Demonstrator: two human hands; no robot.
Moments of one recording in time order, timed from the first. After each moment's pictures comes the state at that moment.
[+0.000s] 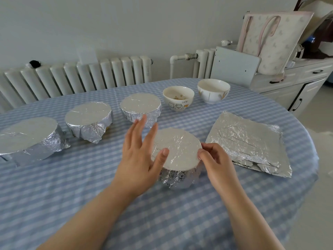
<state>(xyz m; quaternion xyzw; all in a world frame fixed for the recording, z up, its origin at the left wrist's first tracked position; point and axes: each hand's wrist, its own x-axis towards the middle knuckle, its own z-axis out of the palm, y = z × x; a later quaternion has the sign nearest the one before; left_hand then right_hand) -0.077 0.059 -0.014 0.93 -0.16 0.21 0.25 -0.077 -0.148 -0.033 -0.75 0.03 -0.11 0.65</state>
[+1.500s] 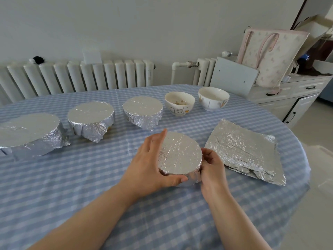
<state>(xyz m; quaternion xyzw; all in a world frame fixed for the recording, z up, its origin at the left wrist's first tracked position) -0.073 0.053 -0.022 0.90 -0.19 0.09 0.38 -0.063 -0.122 -0.035 -0.60 0.19 -0.10 0.77</state>
